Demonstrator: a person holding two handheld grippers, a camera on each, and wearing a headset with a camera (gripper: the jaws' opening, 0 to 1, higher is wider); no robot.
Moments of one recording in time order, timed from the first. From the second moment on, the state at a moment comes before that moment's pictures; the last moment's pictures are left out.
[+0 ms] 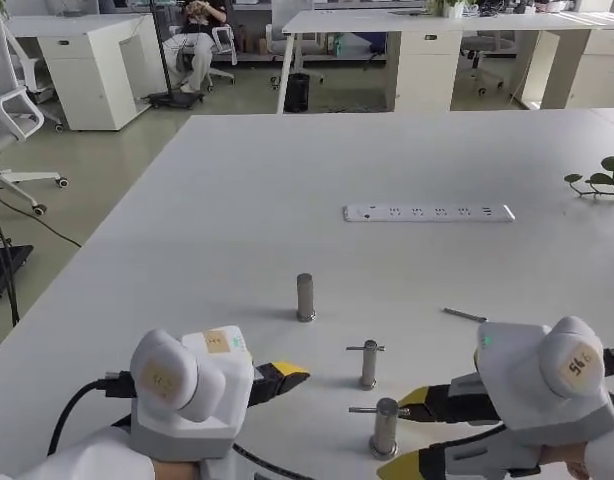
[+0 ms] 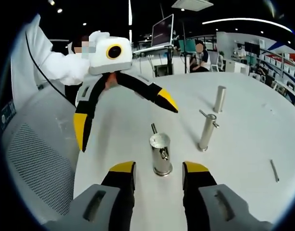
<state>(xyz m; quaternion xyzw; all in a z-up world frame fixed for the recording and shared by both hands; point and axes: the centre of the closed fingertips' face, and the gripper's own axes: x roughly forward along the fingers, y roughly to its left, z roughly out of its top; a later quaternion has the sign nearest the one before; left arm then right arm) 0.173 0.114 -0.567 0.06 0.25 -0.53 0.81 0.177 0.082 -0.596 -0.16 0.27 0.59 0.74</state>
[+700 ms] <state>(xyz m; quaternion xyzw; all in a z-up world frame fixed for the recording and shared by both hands) 0.179 0.139 -0.563 0.05 0.25 -0.50 0.83 0.184 0.096 -0.599 -0.16 0.25 0.60 0.74</state>
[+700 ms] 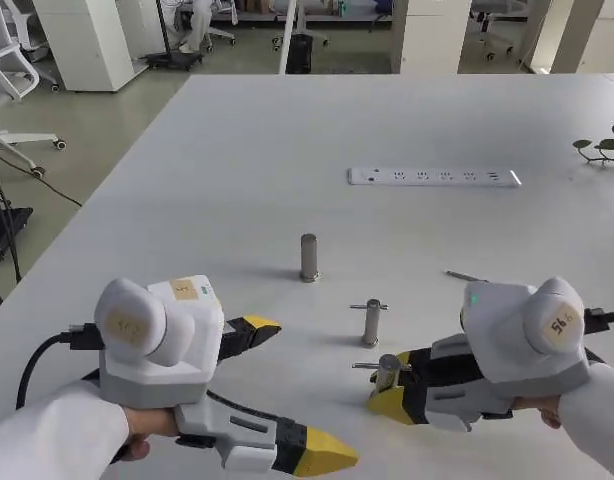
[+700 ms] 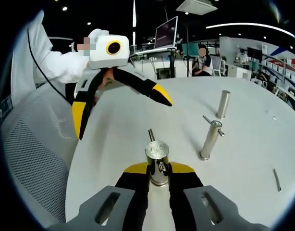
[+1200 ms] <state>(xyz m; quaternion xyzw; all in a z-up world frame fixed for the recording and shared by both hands) 0.180 0.139 -0.564 0.05 0.26 -0.49 0.83 0.201 0.076 -0.585 -0.19 0.21 0.59 0.75</state>
